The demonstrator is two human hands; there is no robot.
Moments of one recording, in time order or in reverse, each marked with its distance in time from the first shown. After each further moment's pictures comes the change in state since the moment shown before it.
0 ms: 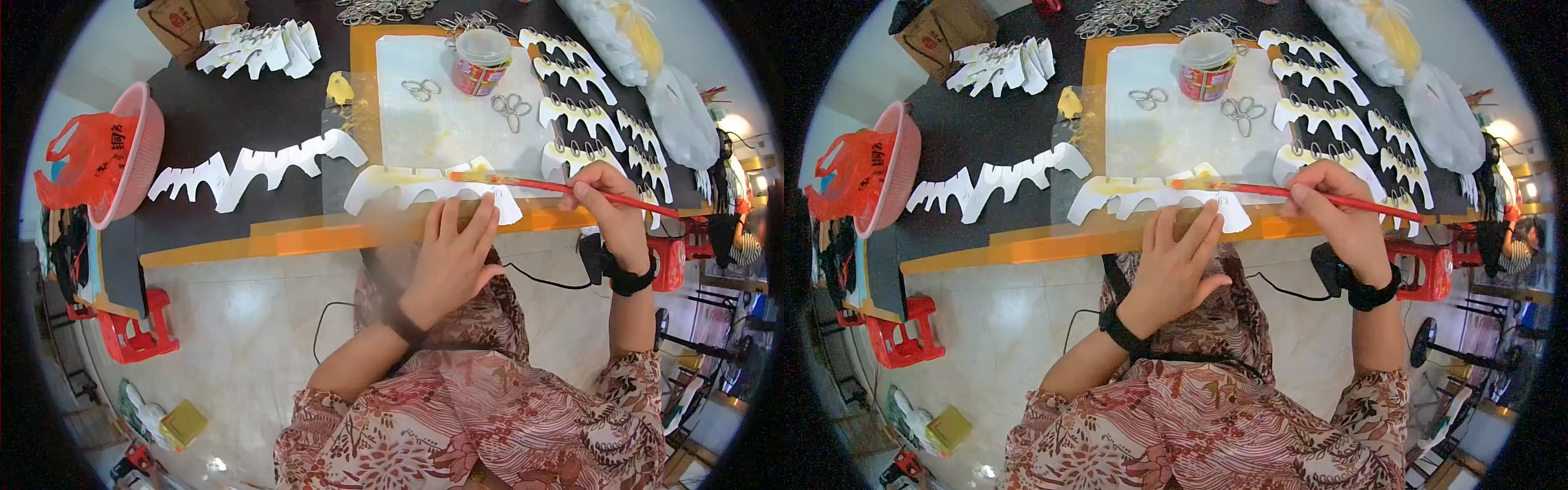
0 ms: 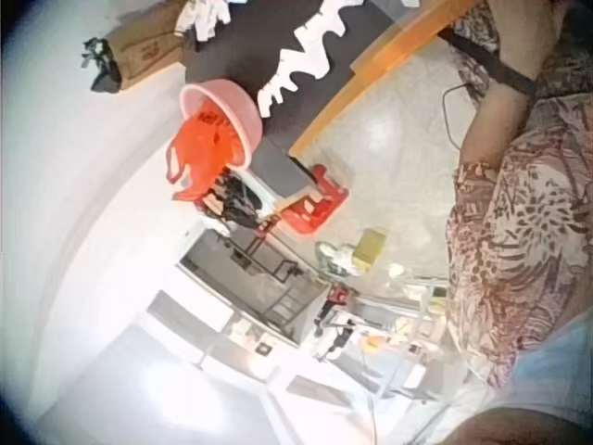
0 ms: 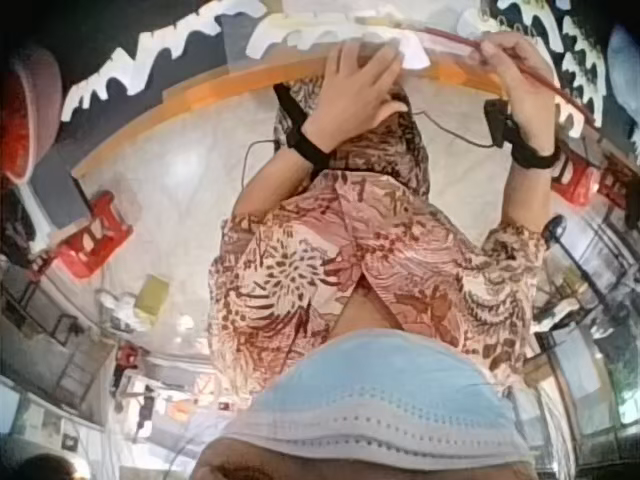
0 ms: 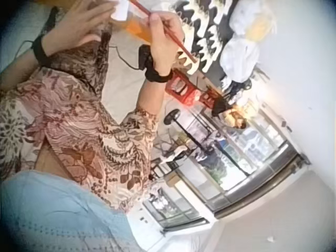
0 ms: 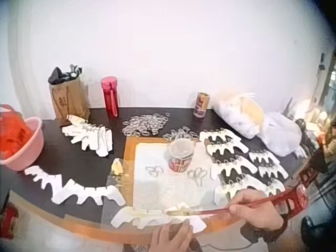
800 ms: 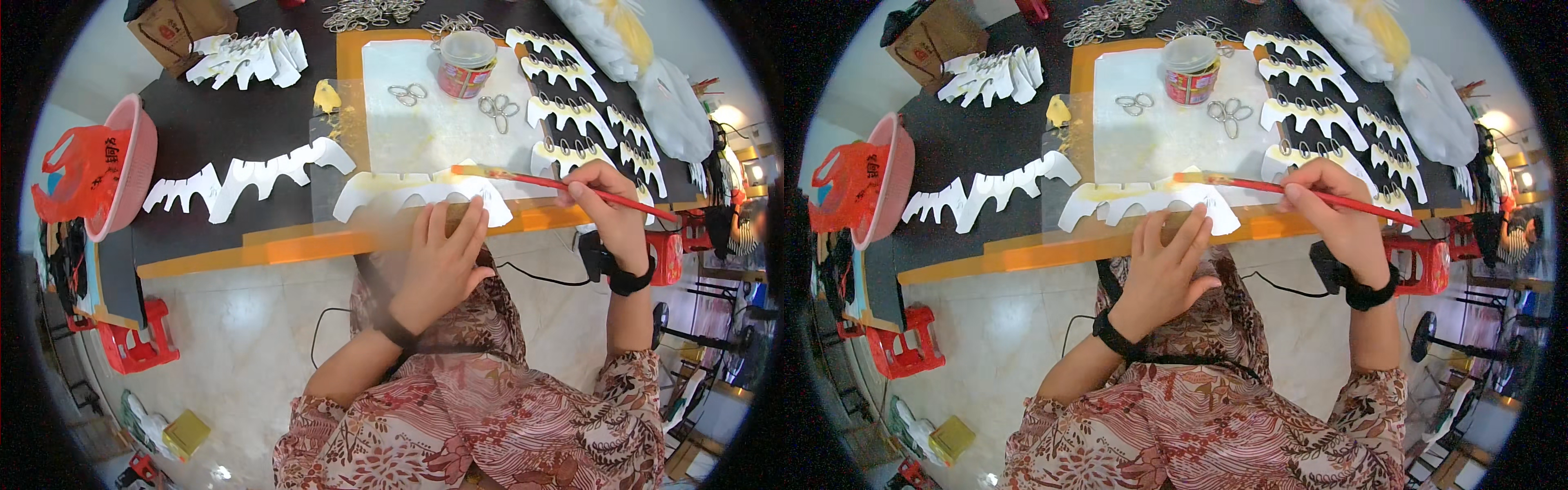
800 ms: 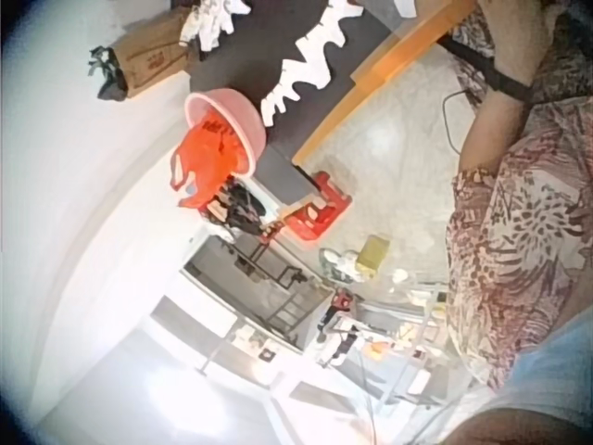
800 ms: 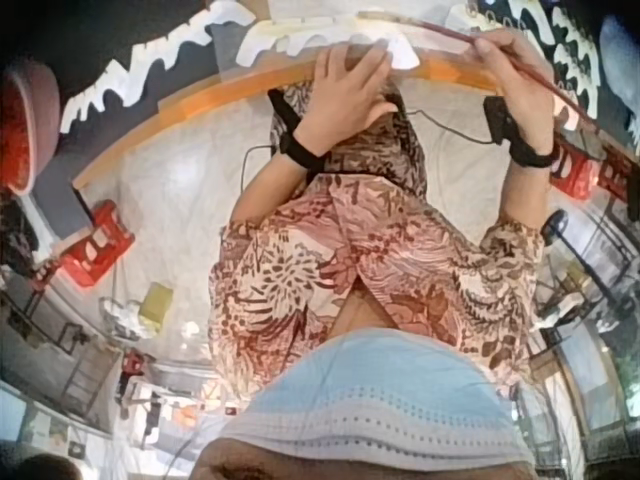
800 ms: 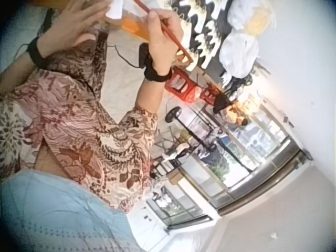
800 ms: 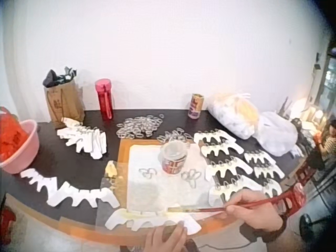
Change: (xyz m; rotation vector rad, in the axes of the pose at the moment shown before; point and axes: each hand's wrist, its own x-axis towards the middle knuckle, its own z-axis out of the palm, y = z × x) left_hand 0.005 0.011 0.007 -0.028 0.019 0.002; right_hand -0.008 -0.009 -0.014 -0.168 0.046 -0.011
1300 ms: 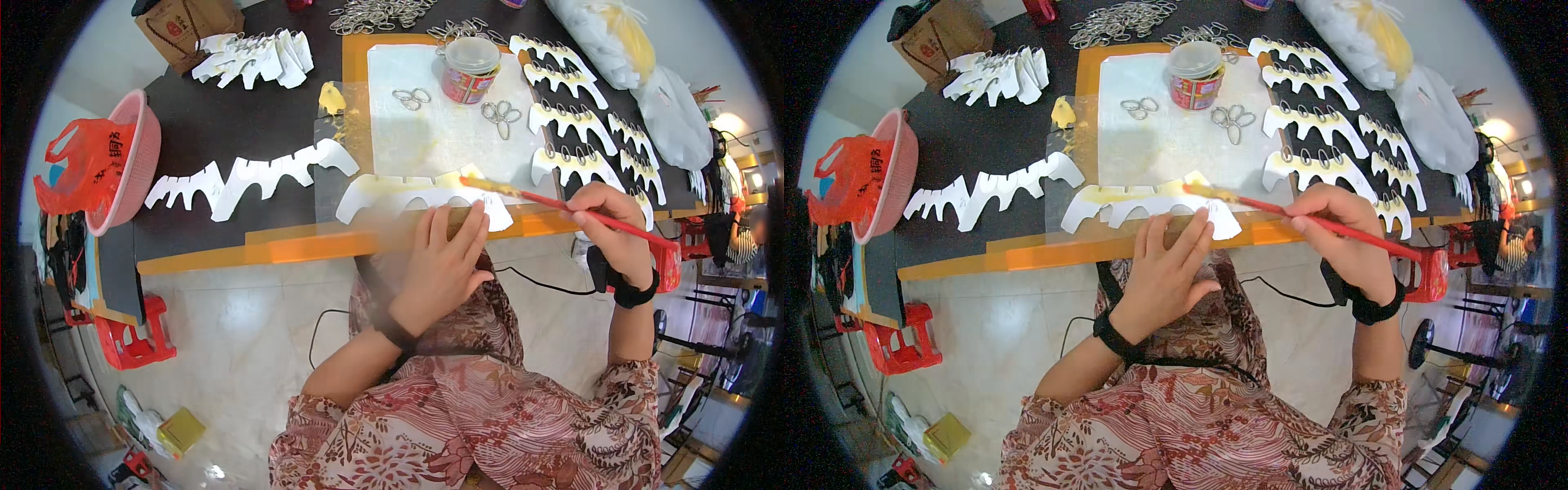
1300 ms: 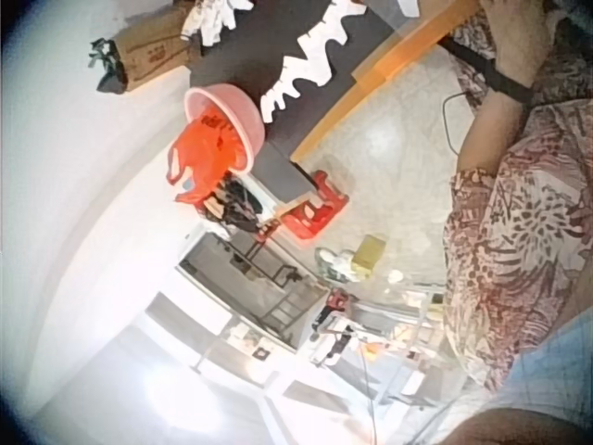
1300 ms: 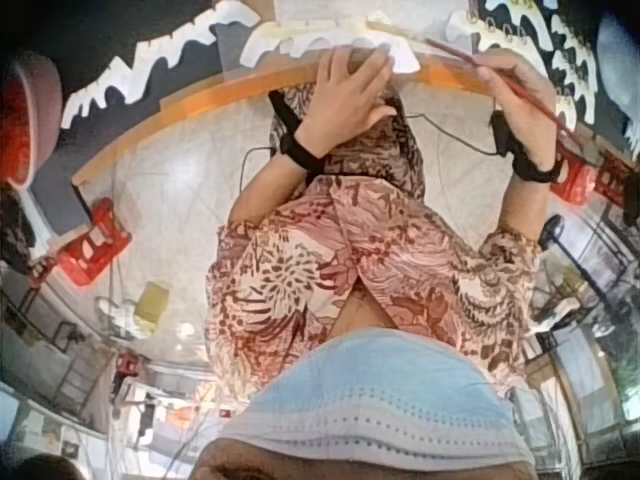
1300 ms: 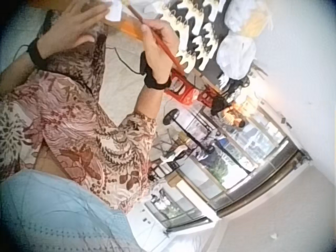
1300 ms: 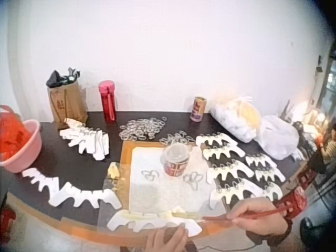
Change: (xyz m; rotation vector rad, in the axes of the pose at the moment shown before) left_hand -0.001 -0.001 0.000 0.002 -0.005 0.006; right_hand -0.009 -0.001 -0.007 -0.134 -0.066 -0.142
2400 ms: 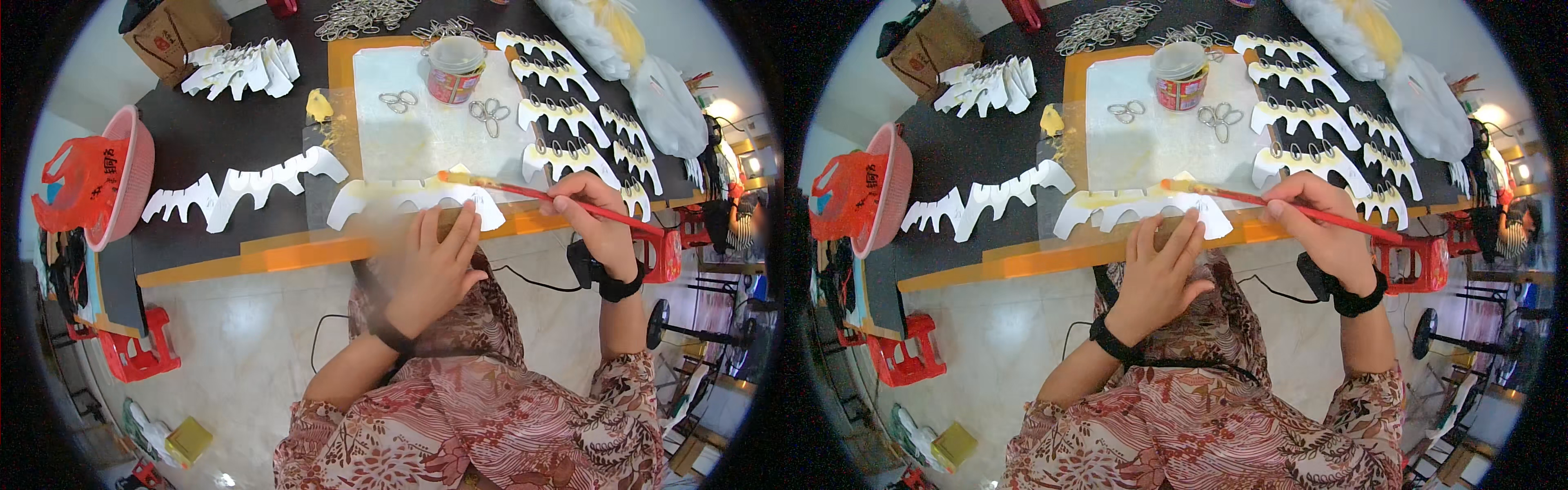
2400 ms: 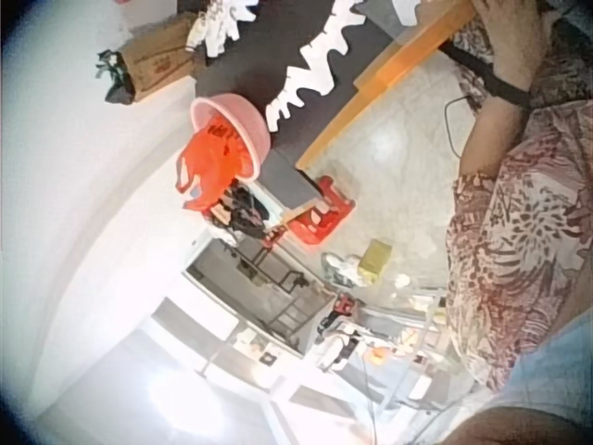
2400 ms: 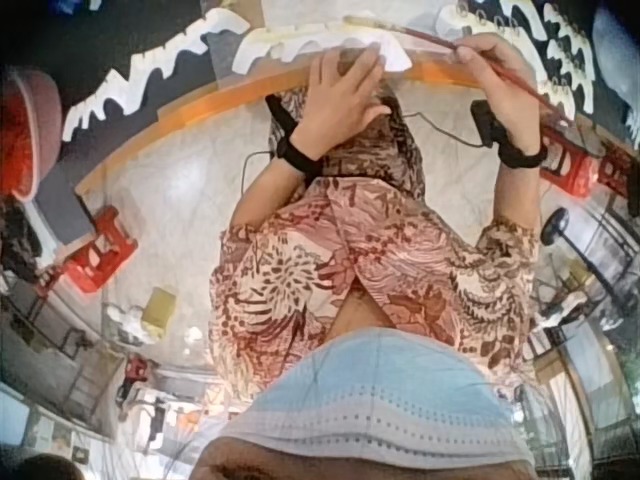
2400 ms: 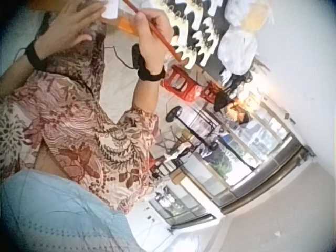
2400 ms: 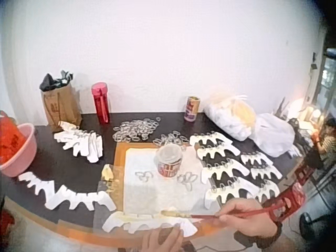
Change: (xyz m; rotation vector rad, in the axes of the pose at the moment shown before) left_hand 0.002 0.003 -0.001 0.019 -0.012 -0.022; right_hand 0.002 0.000 0.009 0.103 0.061 0.138
